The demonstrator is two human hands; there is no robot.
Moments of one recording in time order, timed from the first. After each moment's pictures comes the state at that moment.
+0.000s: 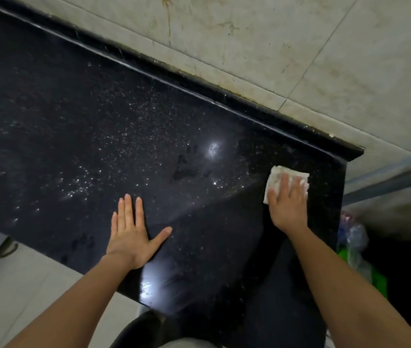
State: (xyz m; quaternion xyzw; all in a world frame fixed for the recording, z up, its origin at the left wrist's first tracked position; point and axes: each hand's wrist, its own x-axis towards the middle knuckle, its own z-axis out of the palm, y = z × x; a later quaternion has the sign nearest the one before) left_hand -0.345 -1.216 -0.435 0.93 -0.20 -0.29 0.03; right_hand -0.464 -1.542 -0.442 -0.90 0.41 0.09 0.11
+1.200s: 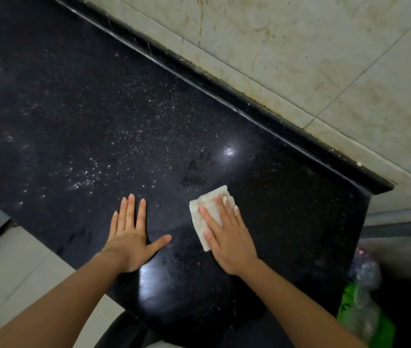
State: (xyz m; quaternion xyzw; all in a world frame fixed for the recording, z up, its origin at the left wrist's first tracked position) left_hand -0.338 -1.223 -0.420 0.91 -0.17 -0.38 0.04; right_hand -0.432 -1.444 -0.455 -0.98 0.02 0.11 0.13
